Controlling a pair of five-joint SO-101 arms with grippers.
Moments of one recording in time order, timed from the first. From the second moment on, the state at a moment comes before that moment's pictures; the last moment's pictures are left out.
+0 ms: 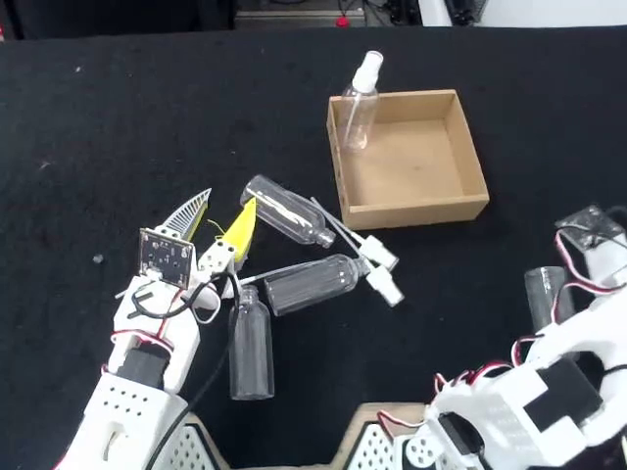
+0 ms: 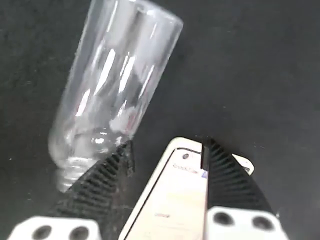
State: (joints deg) left arm 10.3 -79.2 96.5 -5.9 -3.7; right arm 59.7 0.5 25.7 58.8 84.7
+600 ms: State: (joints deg) left arm 11.8 -79.2 96.5 -5.9 -3.7; right arm 46.5 -4.3 29.8 73.4 65.2
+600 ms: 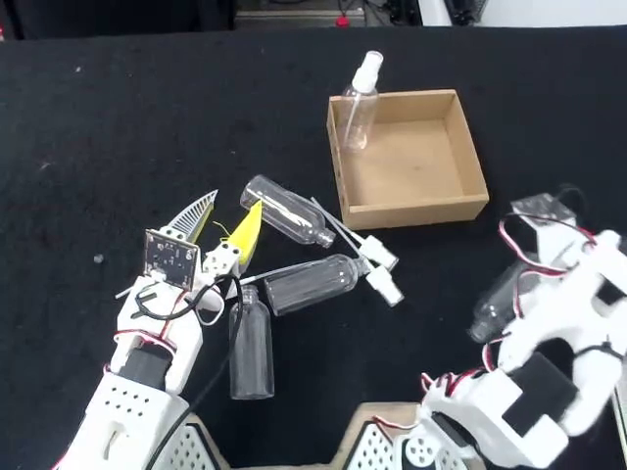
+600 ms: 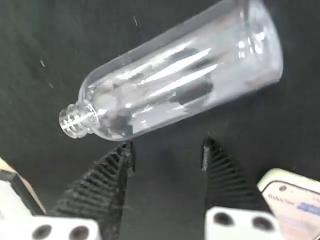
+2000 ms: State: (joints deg) left arm 11.8 -79.2 96.5 -5.9 -3.7; right arm 57.7 -4.3 20.0 76.9 125.8
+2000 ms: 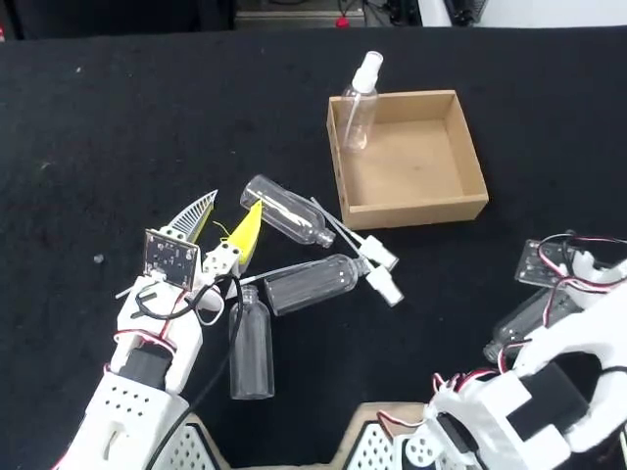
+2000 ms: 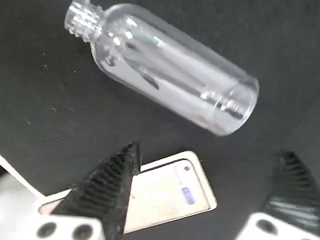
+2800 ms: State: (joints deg) left arm 11.8 -79.2 96.5 -5.9 -3.7; right arm 52.9 -4.3 42.7 55.0 141.1
